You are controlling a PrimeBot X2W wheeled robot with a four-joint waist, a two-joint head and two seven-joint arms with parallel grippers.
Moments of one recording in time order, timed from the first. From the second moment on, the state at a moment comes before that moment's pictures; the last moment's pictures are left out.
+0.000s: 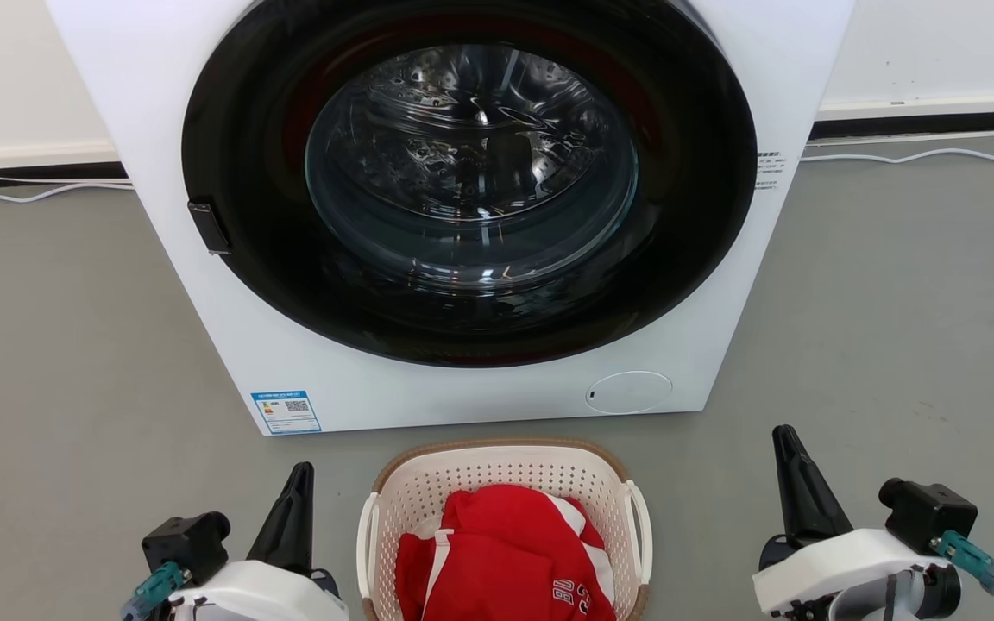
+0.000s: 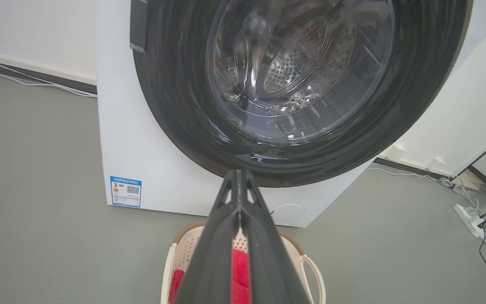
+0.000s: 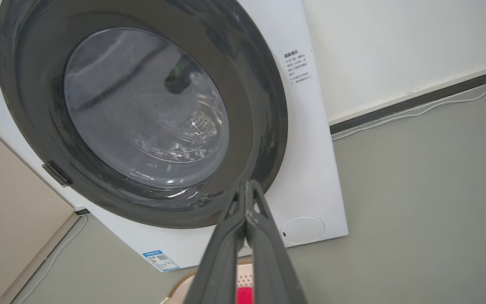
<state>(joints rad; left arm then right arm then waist) -0.06 0.03 -0.05 0.36 -0.38 -0.12 -0.23 -0.10 -0.05 0.03 0.40 0.38 0.12 -0.23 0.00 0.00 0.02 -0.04</state>
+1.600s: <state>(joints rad) -0.06 0.03 0.00 0.33 -0.89 -0.12 -0.08 -0.10 -0.05 -0.04 0.34 0.89 0.12 -0.09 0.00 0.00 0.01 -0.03</state>
